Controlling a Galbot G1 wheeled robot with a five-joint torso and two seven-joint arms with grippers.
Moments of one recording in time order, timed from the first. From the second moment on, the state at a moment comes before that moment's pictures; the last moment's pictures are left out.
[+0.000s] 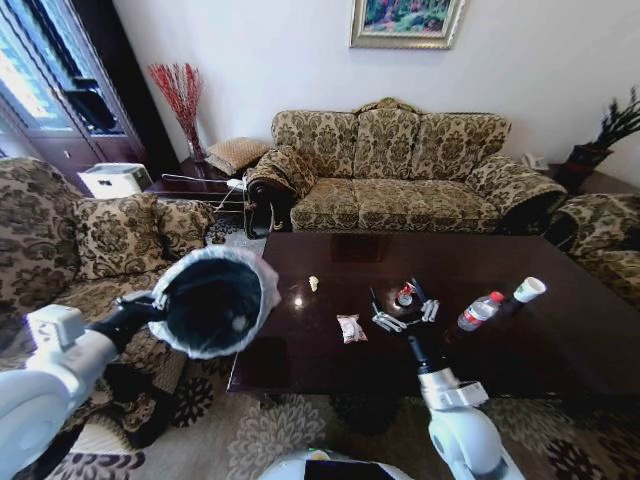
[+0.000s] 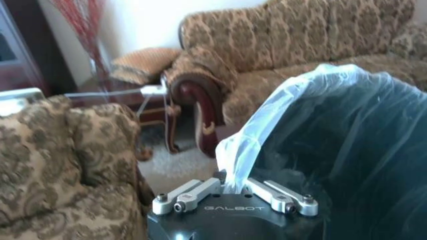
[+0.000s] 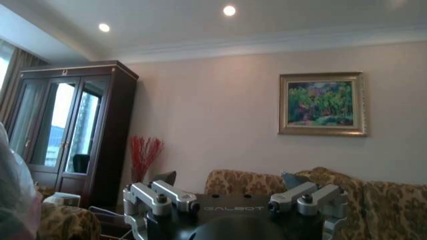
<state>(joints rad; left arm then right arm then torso) 2.05 -0.76 -1.42 -2.50 -1.08 0.56 -0.13 -1.61 1.20 0.47 2.21 0.20 0.33 0.00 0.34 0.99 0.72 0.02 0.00</state>
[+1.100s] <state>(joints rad) 1.97 -0.56 -1.31 -2.33 -1.05 0.60 -0.06 -1.46 1.25 0.28 1.92 0.18 0.01 0.21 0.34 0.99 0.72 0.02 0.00</state>
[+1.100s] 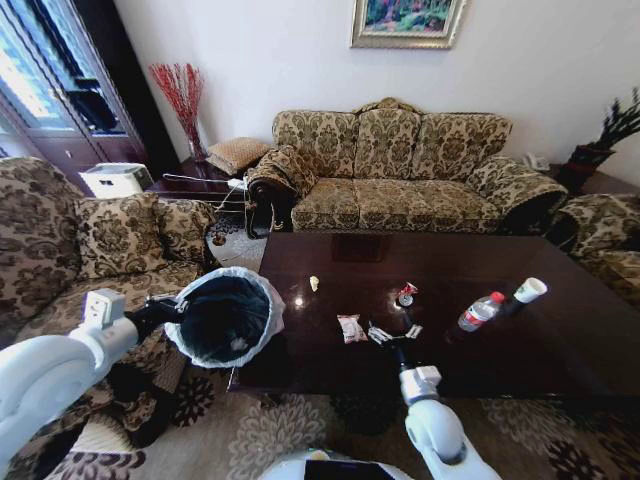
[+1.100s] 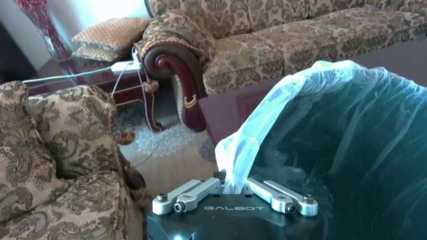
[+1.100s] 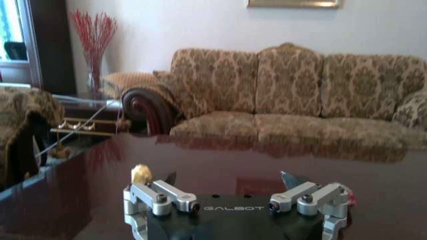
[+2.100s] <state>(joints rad) 1.97 -0.55 -1.30 -2.31 -0.97 0.57 -0.02 -1.25 1.34 0.15 1.60 0.31 -0.10 0.24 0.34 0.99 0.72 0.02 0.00</state>
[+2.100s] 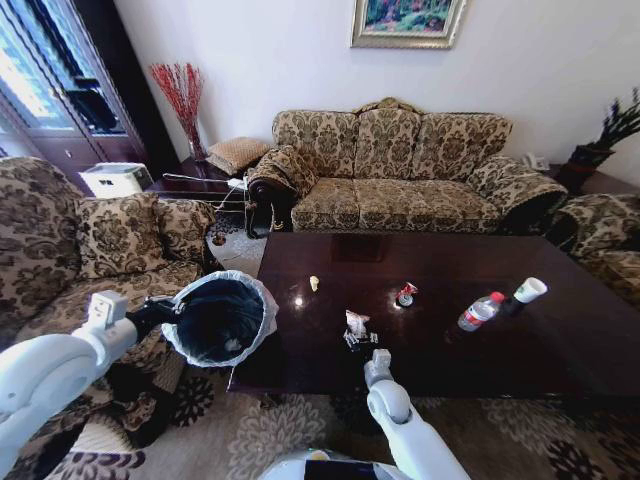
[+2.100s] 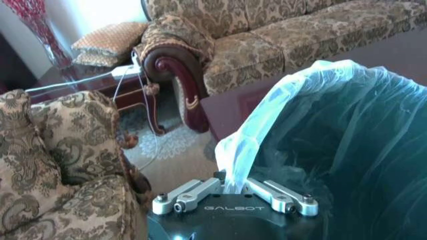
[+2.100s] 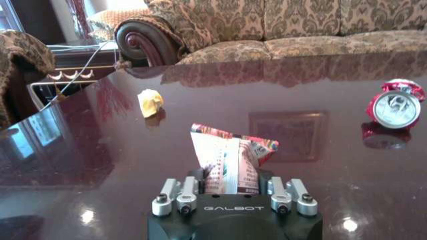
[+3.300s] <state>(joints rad) 2.04 -0.52 -1.31 -2.42 -0.99 0.58 -0.02 -1.21 1.19 -0.11 2.29 0.40 0.11 -0.10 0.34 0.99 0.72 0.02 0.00</state>
